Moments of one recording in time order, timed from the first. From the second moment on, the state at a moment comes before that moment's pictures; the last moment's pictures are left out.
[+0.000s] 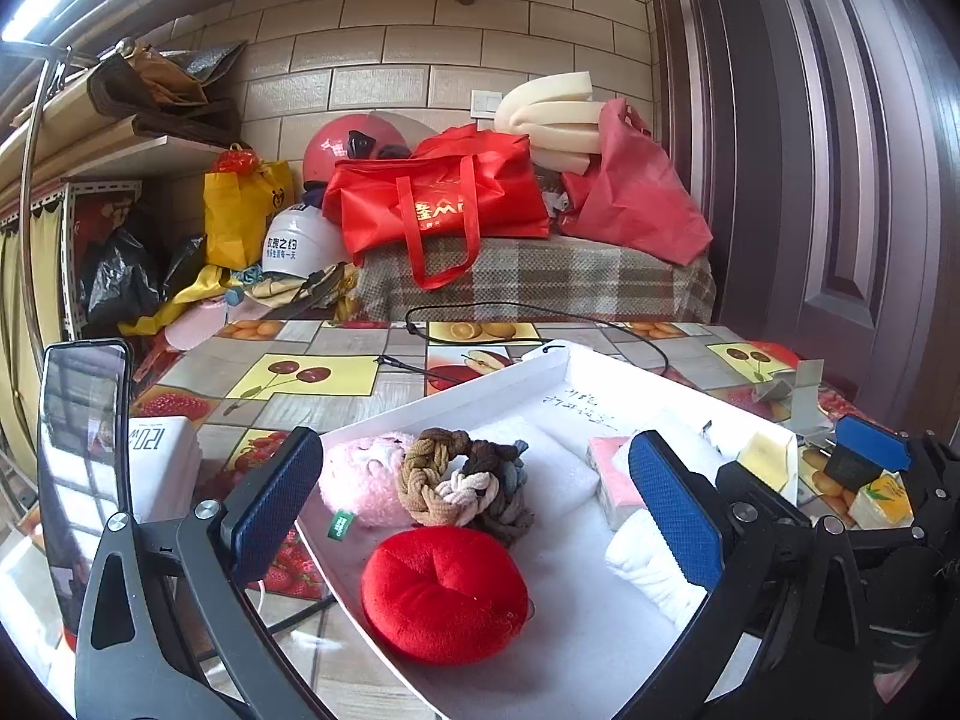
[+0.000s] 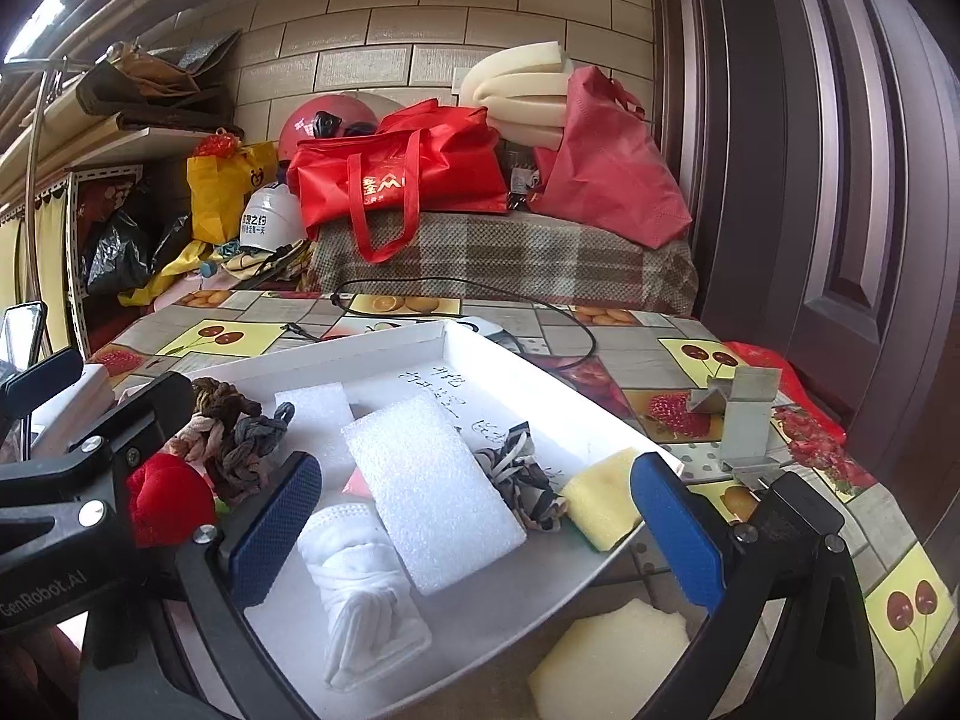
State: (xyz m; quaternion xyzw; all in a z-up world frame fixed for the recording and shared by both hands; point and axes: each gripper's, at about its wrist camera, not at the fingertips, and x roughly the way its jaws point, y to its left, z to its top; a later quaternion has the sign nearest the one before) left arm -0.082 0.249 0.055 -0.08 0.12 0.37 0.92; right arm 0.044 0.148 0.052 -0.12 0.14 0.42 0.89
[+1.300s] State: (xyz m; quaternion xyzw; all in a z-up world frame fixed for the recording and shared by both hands) left arm 0.057 0.068 0.013 -0.01 0.39 0.00 0.92; right arm 0.211 -0.004 0.012 -0.09 0.38 0.36 0.84
